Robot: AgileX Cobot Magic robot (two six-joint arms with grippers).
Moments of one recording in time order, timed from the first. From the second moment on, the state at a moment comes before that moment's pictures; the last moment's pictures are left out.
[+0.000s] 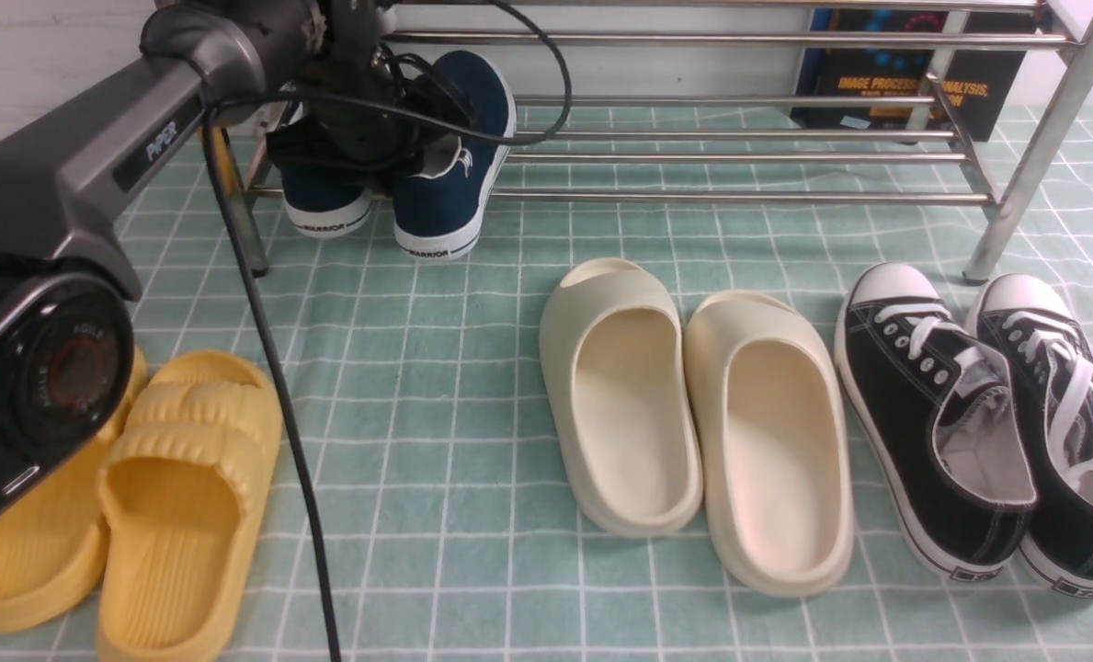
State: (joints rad) right arm -0.06 -0.01 0.02 -0.04 0.39 0.17; left arm -0.26 2.22 -2.13 0.06 0.95 -0.46
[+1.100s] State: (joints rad) right arm -0.06 -0.01 0.02 -0.04 0.39 0.17; left arm -0.26 2.00 -2.12 -0.01 1.25 -0.25
